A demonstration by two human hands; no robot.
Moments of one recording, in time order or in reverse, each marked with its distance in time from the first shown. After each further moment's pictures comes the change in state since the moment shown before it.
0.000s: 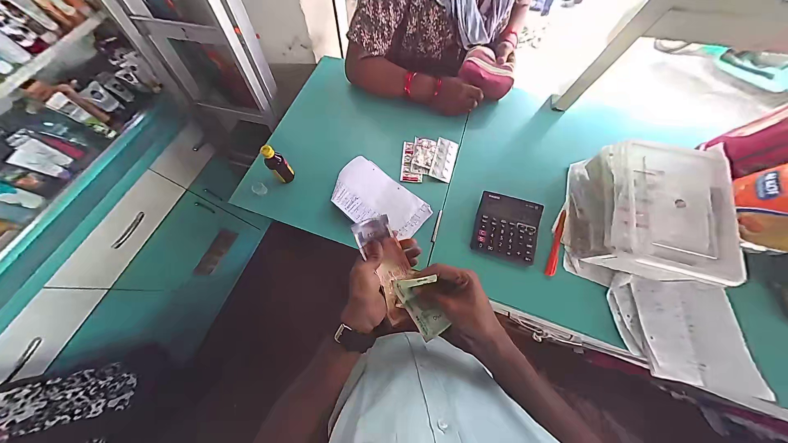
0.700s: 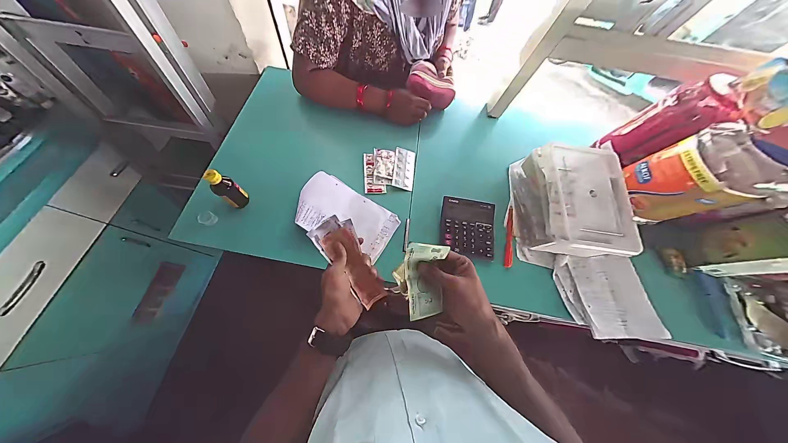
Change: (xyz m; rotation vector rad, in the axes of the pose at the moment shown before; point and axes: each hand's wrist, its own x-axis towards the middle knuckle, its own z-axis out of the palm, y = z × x) left_hand 0.039 0.015 -0.004 -0.067 0.143 -0.190; right_hand 0.014 -0.013 -0.017 0.327 0.381 0.098
